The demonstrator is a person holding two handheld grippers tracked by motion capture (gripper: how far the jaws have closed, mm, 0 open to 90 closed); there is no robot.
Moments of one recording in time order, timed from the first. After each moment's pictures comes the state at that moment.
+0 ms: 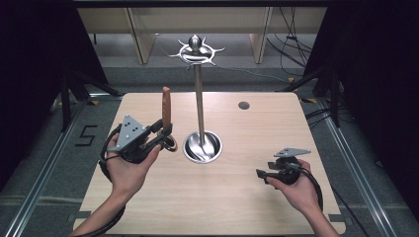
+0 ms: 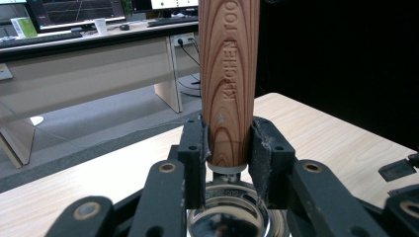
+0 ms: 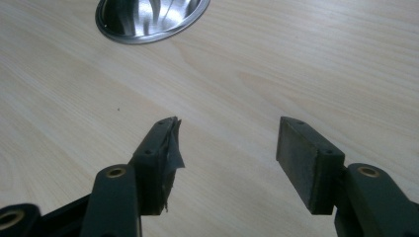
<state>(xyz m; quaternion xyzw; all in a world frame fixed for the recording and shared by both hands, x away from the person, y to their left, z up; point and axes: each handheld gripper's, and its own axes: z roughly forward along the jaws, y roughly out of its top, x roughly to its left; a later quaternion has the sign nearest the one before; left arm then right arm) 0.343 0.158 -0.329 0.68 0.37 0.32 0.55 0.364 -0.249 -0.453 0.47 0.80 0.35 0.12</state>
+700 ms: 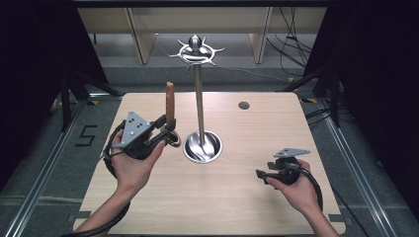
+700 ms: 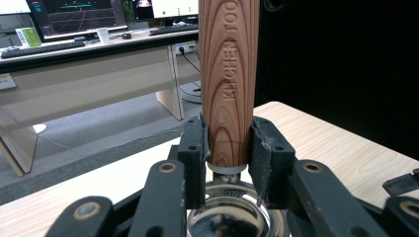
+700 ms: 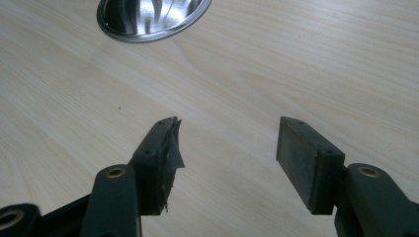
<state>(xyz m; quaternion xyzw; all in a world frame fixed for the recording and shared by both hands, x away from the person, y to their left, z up) 0.348 0.147 -0.324 0.68 0.36 0.32 0.55 0.362 -0.247 -0.453 0.47 0.80 0.35 0.11</state>
